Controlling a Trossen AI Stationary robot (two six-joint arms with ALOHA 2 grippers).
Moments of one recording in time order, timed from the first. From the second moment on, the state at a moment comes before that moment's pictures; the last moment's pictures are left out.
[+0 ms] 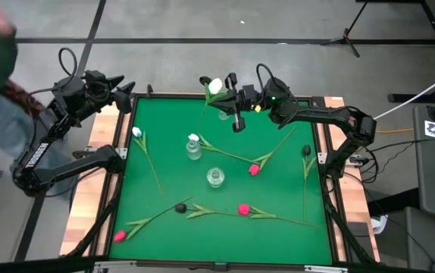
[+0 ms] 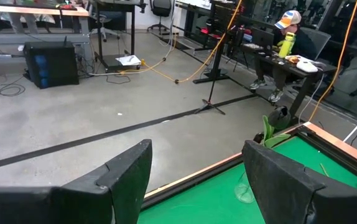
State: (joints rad) left arm 0.80 0.61 1.10 -0.72 -0.18 -0.19; right arm -0.36 1.67 1.25 0.83 -0.60 -0.01
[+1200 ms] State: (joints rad) left arm 0.80 0.61 1.10 -0.72 -0.18 -0.18; right arm -0.31 1.84 1.25 0.95 -0.62 0.10
